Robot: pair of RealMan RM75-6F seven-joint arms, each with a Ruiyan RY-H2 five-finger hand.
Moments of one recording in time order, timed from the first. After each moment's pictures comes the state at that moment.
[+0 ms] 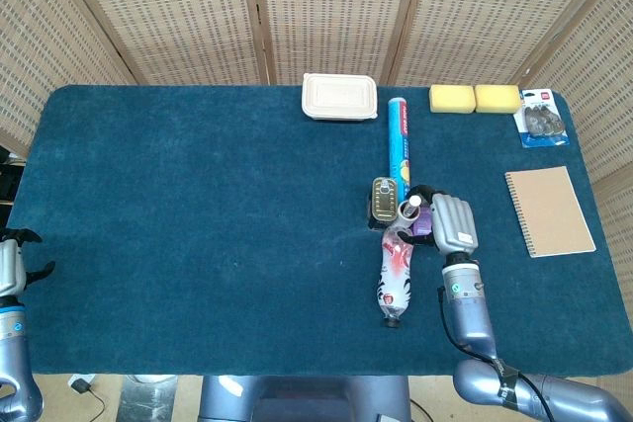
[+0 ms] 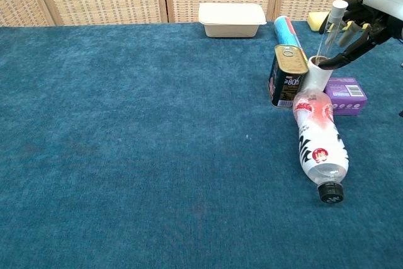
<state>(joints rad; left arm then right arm) -0.22 -1.69 -0.23 -0.66 1.21 1.20 -0.14 0.57 -1.52 0.34 -1.73 -0.87 1.27 -0.38</state>
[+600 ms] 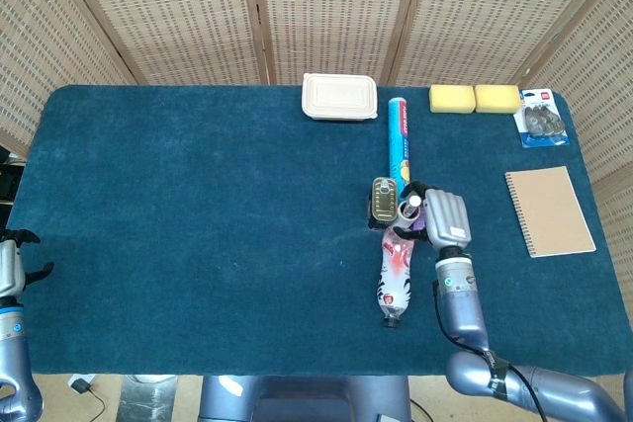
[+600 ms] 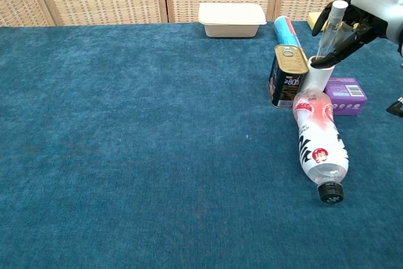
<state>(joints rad) -0.21 -1.69 -0.23 -0.66 1.21 1.20 -0.14 0.61 -1.56 0.35 -1.67 -0.86 1.26 -0.41</state>
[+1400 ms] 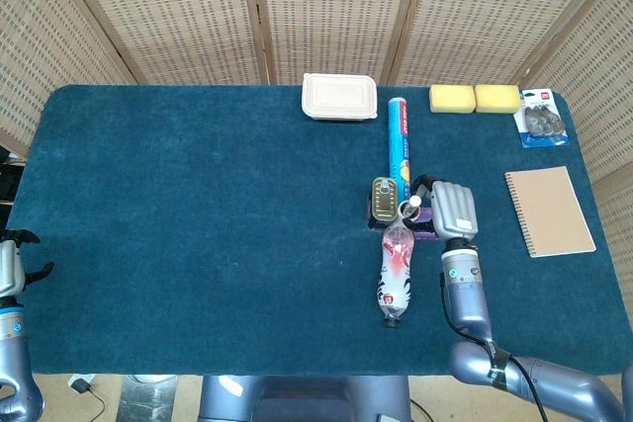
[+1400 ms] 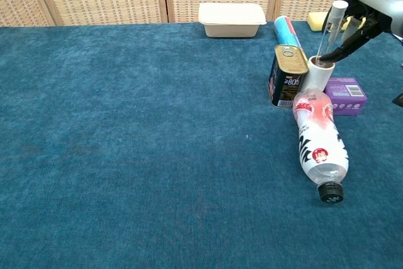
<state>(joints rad) -0.21 -1.69 -0.24 -0.67 1.20 1.20 -0.13 0.62 -1.56 0.35 -1.59 -0.86 1.26 -0.42</state>
